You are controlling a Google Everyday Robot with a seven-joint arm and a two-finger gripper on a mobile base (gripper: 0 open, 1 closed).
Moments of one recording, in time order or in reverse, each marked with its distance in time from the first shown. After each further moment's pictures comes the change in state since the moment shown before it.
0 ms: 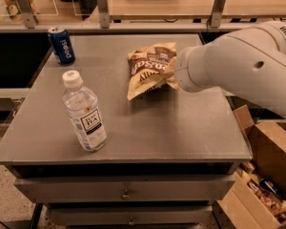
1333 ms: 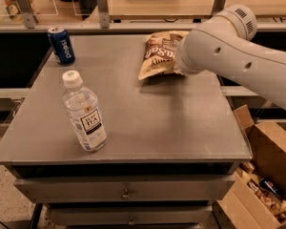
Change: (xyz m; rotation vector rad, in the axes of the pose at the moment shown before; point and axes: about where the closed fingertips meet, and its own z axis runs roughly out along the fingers) arm 0.067 -0.037 0.075 -0.030 0.192 0.122
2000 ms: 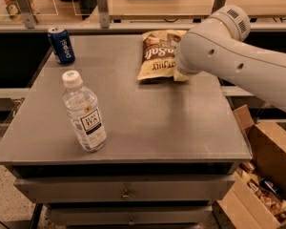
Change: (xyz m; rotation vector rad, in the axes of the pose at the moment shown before) arm 0.009 0.001 0.011 -0.011 0.047 -0.001
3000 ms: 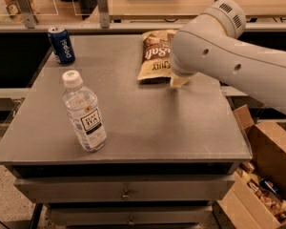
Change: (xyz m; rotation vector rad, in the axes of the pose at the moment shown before) arm -0.019 0.010 -0.024 -0.023 0.017 -0.014
